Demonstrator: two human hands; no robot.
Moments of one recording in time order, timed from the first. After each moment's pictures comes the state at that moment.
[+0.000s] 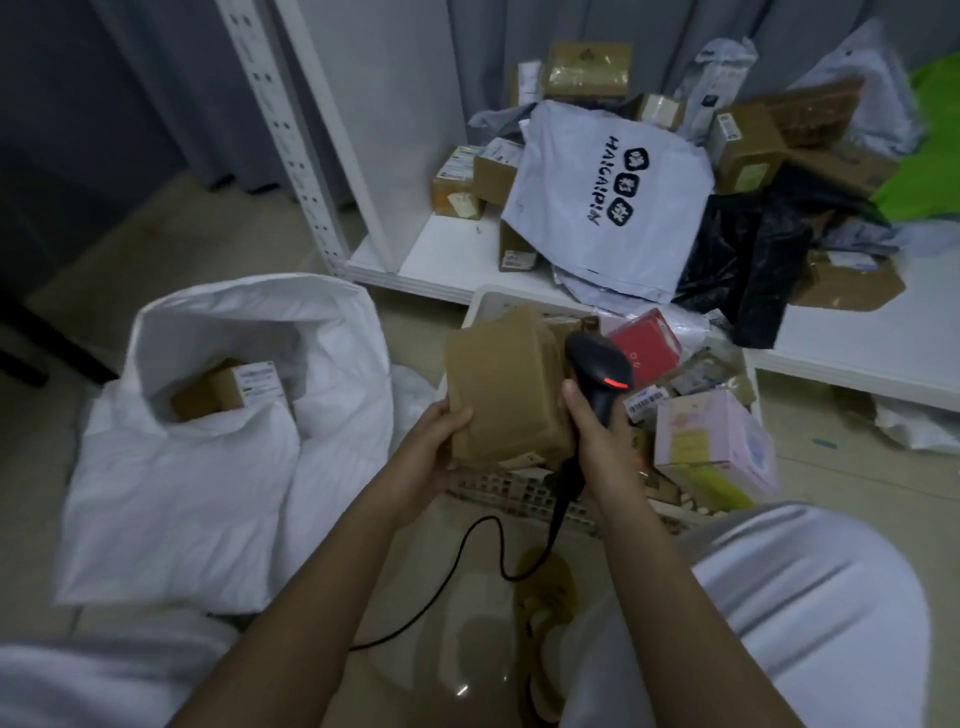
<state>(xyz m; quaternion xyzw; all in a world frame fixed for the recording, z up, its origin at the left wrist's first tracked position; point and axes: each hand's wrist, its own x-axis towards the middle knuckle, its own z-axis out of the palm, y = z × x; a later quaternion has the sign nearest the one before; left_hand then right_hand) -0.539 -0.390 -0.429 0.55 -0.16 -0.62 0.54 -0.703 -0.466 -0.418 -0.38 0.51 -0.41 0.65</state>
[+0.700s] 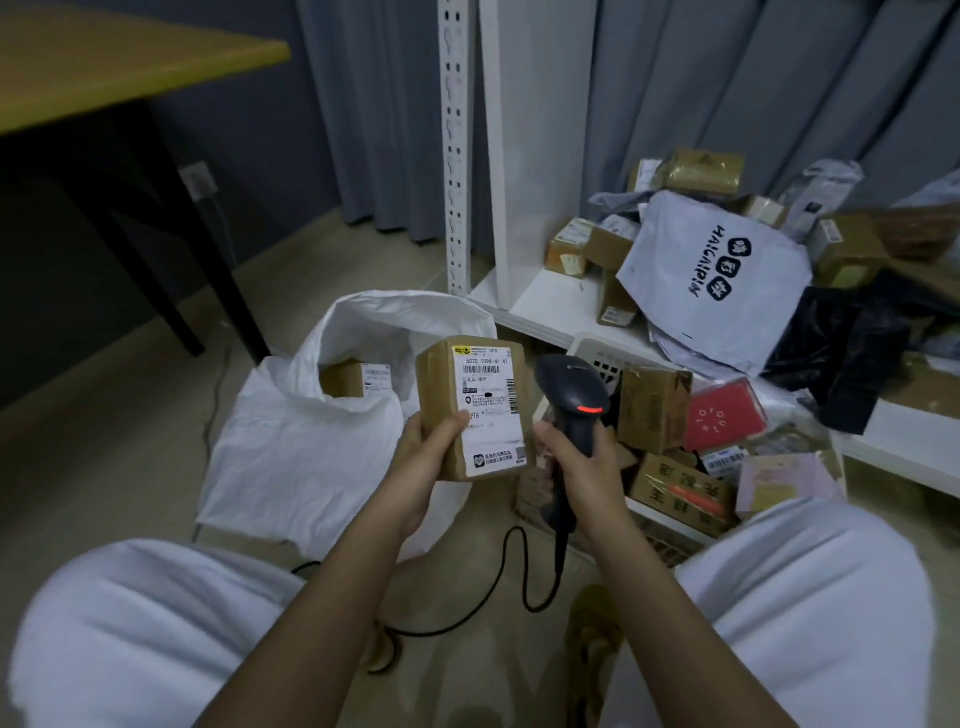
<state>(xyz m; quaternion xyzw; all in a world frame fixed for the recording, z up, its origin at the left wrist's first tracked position) -0.483 -0.267 -0.385 0.63 -0.15 -0.44 0.62 -0.629 -0.358 -0.376 -0.52 0.42 -0.33 0.67</state>
